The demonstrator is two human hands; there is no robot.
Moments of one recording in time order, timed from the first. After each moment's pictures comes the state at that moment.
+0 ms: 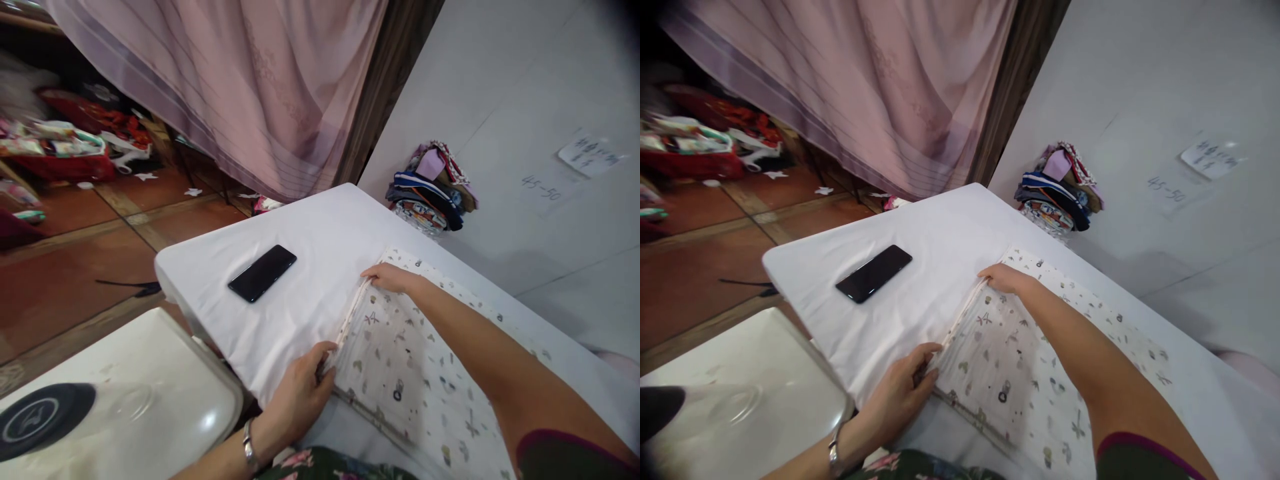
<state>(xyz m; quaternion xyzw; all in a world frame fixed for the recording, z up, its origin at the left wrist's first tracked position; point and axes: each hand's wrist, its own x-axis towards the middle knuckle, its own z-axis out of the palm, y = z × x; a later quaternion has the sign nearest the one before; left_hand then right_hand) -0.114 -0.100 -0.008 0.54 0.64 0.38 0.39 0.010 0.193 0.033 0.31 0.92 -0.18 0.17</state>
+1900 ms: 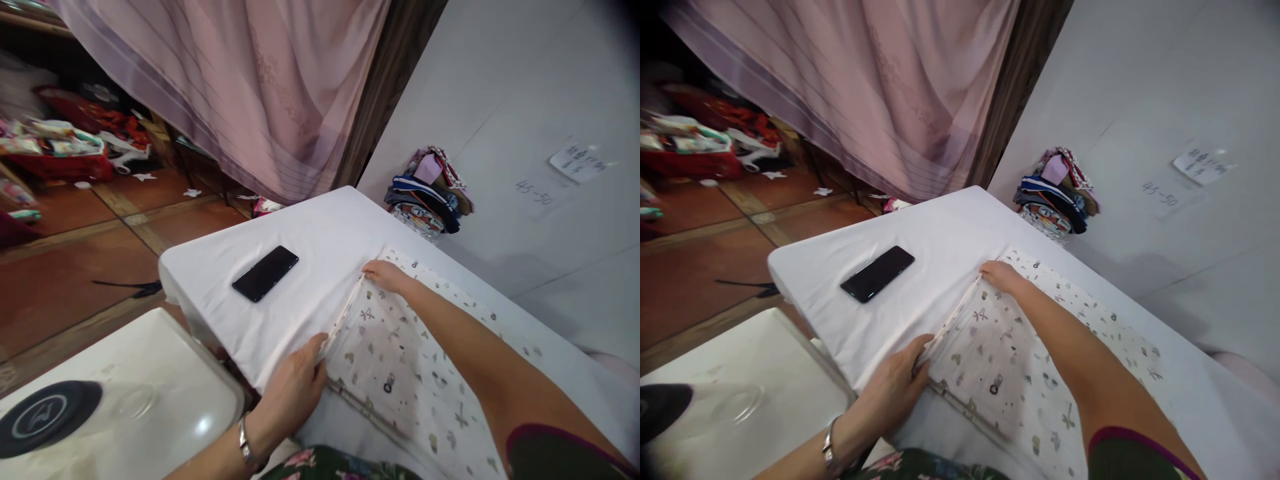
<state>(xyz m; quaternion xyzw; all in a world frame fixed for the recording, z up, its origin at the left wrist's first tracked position) -0.130 -0.103 -0.010 0.58 0.68 0.32 0.31 0.006 0.190 0.025 0.28 0.95 -0.10 0.10</state>
